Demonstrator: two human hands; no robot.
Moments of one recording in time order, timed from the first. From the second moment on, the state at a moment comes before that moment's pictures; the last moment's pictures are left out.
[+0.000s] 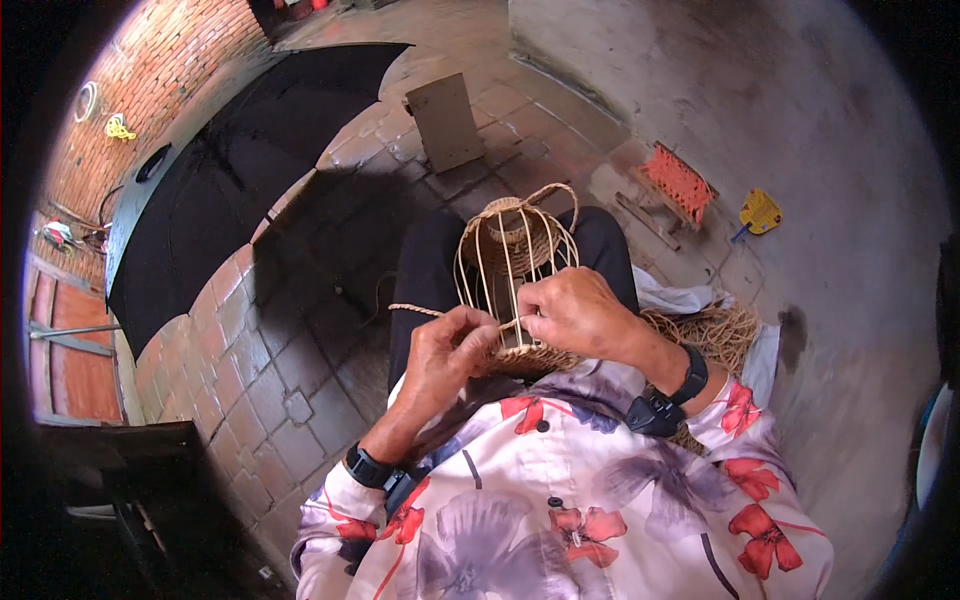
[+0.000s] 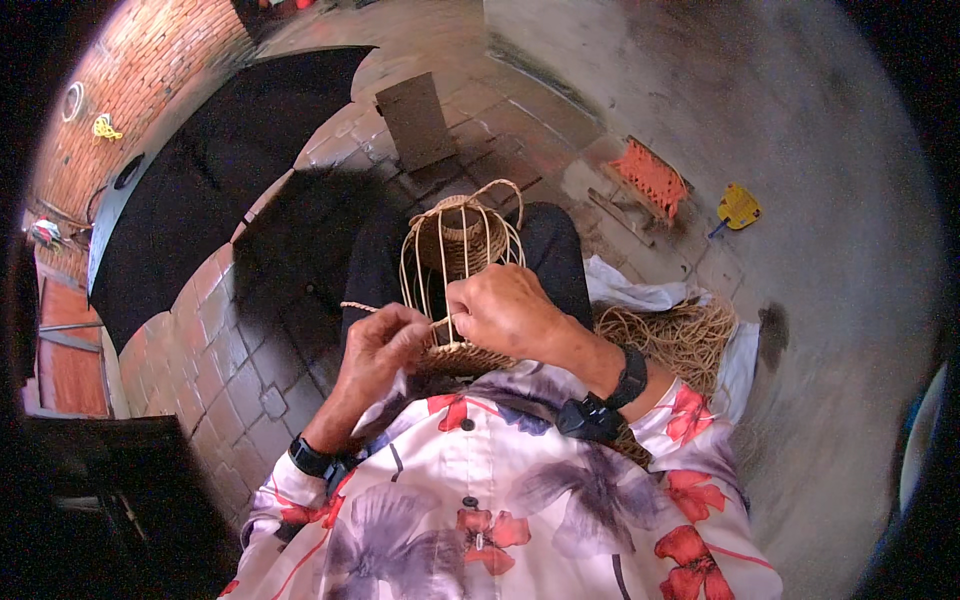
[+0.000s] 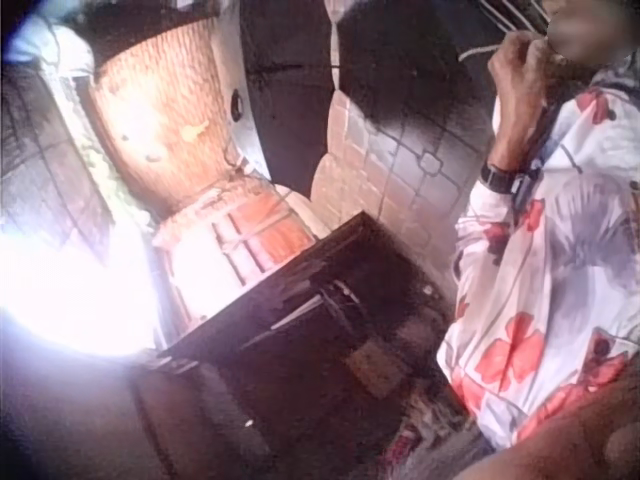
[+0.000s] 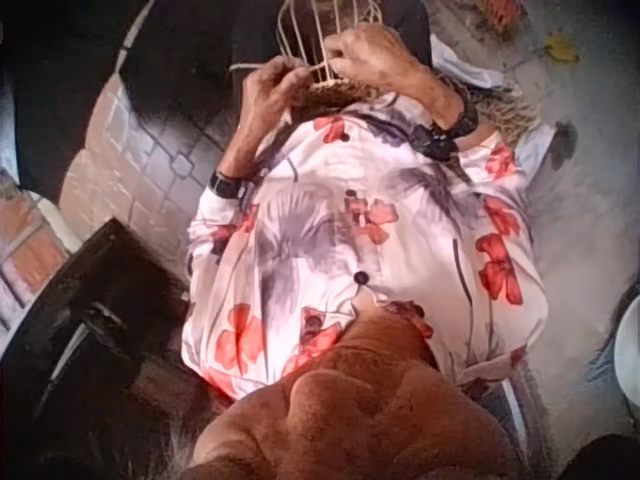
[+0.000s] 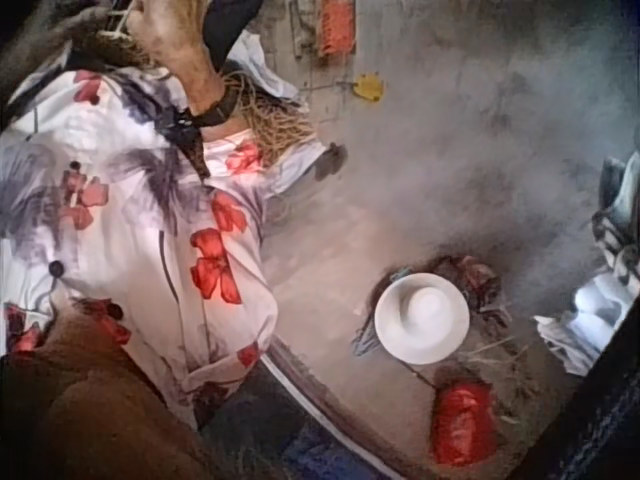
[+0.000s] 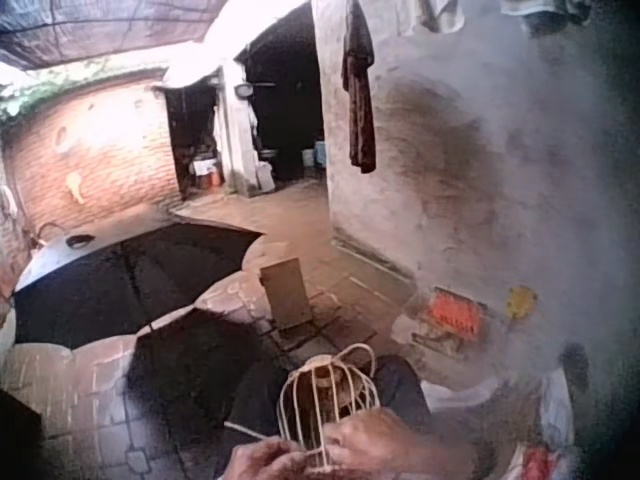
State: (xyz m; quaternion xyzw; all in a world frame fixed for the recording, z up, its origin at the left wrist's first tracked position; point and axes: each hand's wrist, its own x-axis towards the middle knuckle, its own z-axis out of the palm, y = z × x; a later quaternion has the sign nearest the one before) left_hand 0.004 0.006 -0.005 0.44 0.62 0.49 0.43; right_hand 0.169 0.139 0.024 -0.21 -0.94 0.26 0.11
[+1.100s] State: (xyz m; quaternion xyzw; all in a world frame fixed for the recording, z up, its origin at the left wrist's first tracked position) left_hand 0.041 0.033 0.036 0.65 0.64 0.31 0.28; right_hand 0.190 0.155 -0.003 -0.22 -0.84 0.44 0.23
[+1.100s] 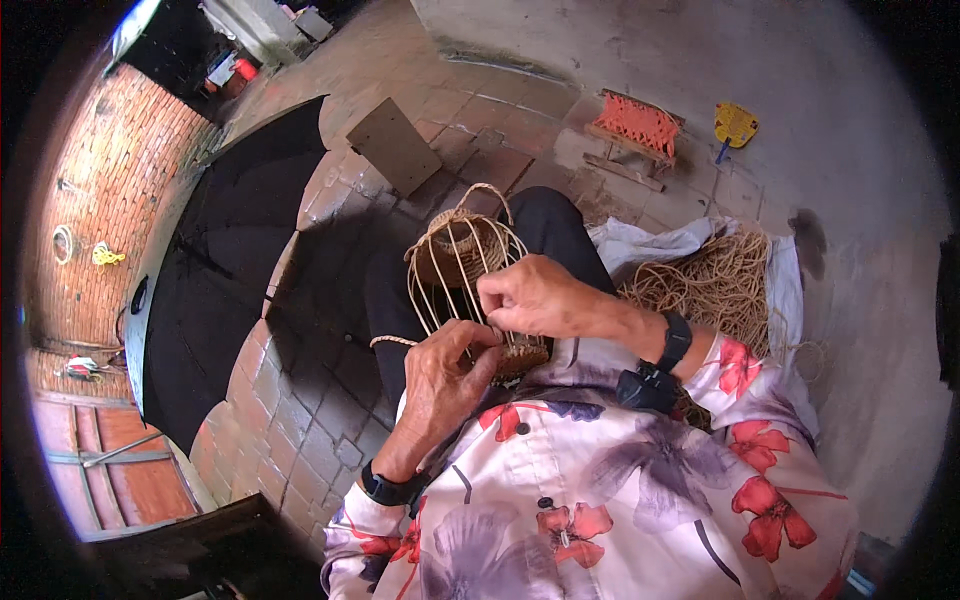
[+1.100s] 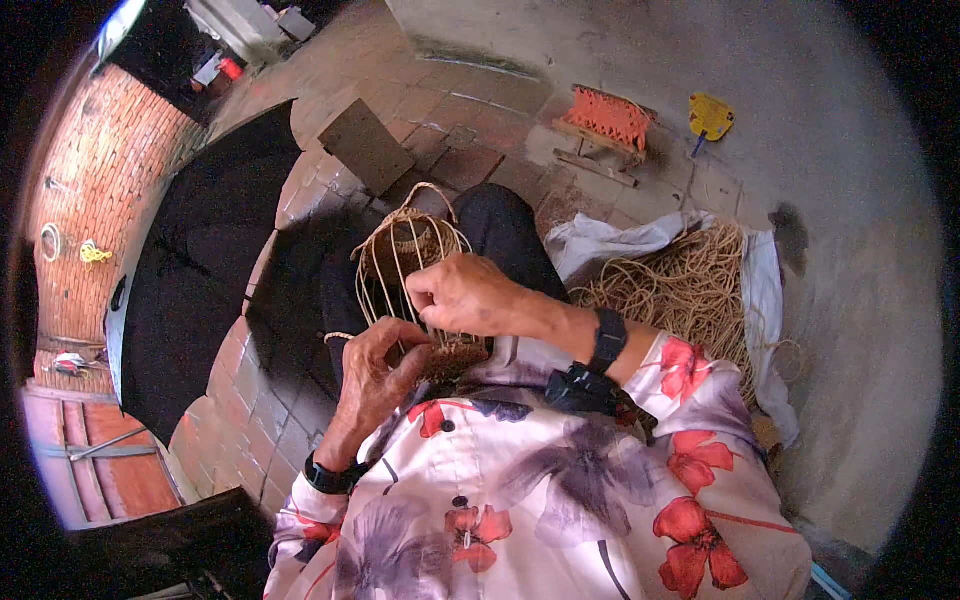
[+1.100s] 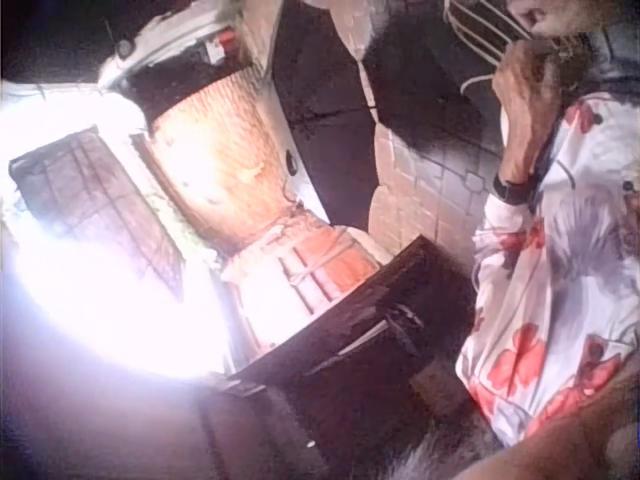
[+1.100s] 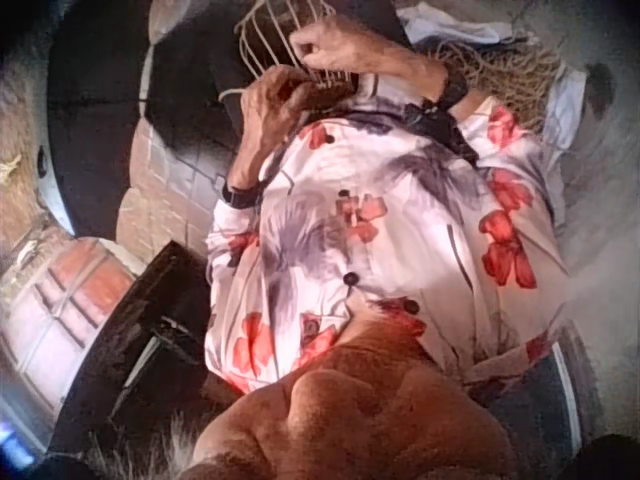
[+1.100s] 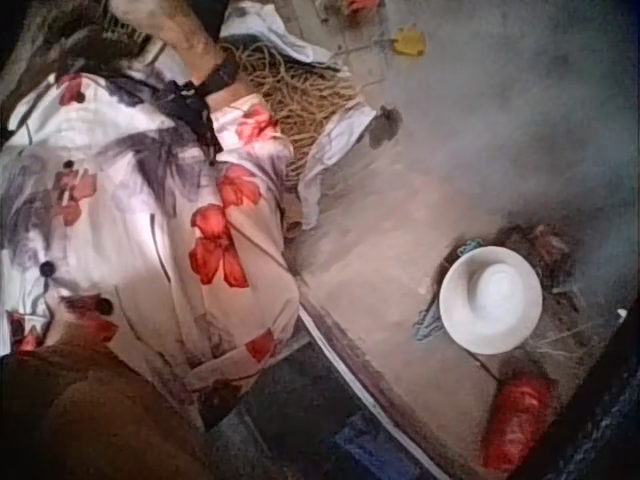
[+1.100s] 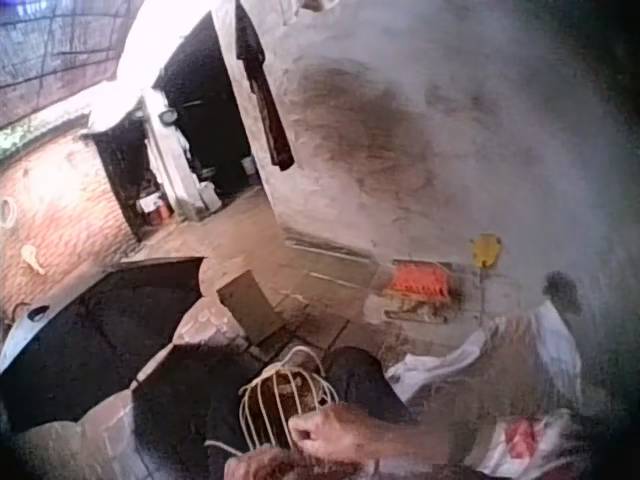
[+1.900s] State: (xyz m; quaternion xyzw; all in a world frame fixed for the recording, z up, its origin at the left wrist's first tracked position) left_hand 0.031 0.032 0.031 0.61 0.62 0.31 0.38; right_hand 0.217 0.133 -0.008 -0.21 -0.82 0.50 0.16
